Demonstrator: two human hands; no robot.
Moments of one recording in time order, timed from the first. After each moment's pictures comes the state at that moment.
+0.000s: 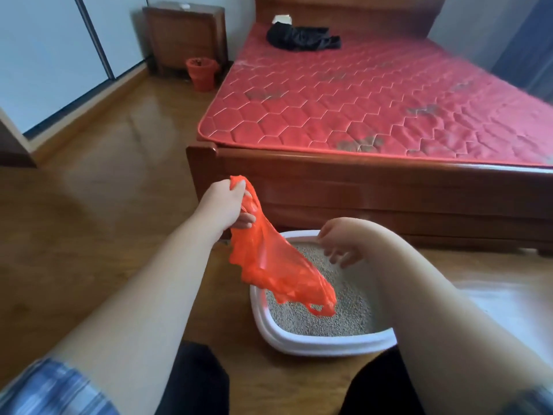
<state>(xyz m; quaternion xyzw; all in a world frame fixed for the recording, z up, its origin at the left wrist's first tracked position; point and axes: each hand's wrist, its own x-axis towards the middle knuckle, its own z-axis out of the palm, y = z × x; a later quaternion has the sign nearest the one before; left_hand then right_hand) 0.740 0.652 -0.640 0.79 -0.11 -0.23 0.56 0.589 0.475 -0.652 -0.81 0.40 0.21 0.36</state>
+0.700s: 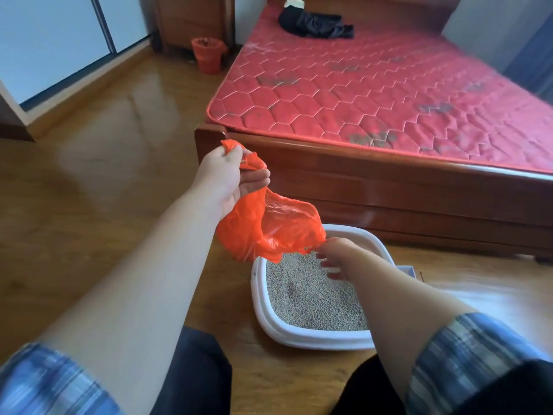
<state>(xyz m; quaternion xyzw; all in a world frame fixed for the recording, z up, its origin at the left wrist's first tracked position) 0.750 0.662 -0.622 0.59 -0.06 -0.25 0.76 0.593 0.486 -0.746 -0.67 0.51 0.11 0.53</state>
